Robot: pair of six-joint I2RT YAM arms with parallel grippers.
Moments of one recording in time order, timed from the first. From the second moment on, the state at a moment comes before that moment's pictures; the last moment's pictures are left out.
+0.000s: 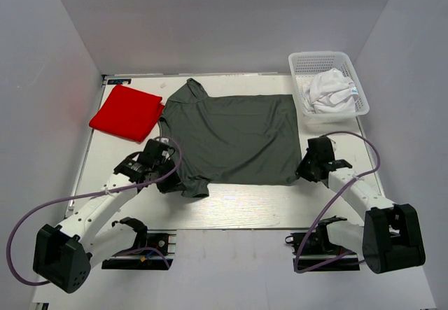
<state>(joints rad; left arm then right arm) -0.46 0.99 0.65 -0.76 0.18 -0.82 0.21 1.14 0.51 -0.37 0.09 0.68</state>
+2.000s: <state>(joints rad) -0.17 1.99 1.62 -0.54 -0.08 -0.55 0.15 1.76 1.30 -0.38 0.02 0.52</state>
